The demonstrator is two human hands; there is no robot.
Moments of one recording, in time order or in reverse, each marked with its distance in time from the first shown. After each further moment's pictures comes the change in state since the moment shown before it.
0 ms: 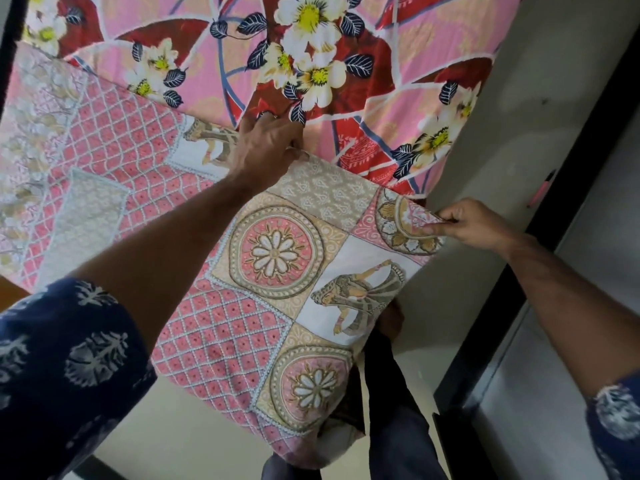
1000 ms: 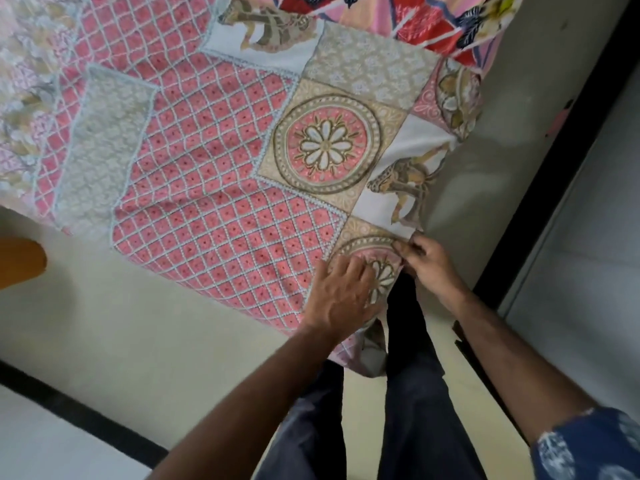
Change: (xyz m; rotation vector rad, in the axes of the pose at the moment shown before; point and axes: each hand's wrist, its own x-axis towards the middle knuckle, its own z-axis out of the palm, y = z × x) left_hand -0.368 0.138 0.062 0.100 -0.209 0.137; right_hand -0.113 0.032 0.296 0.288 0.328 0.053
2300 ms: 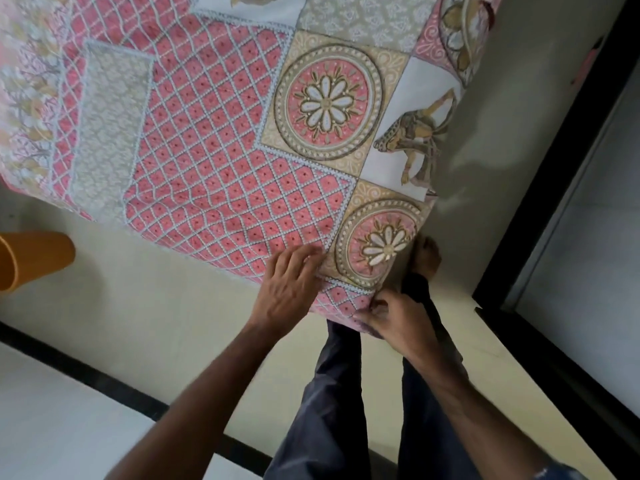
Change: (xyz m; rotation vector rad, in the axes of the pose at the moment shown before) left_hand -0.099 -0.065 0.035 -0.153 0.104 -0.022; right_hand -0.125 0.079 0.098 -0.417 -0.025 0.085
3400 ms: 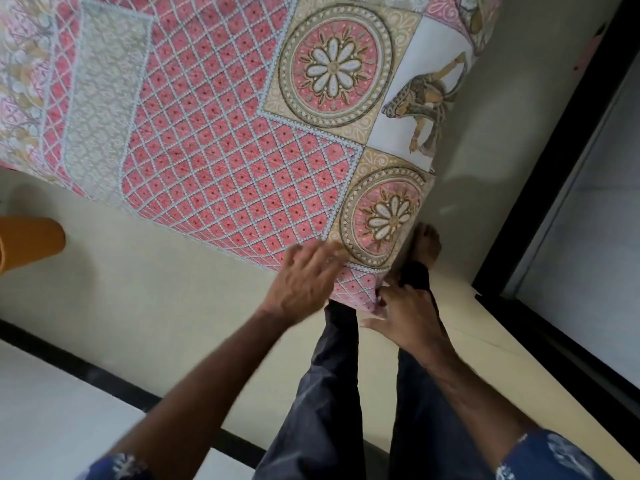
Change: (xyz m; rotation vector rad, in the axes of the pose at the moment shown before) left_hand -0.020 0.021 0.015 0.056 -0.030 0.154; right_hand -0.017 0.038 0.025 -0.578 -0.002 -0.273
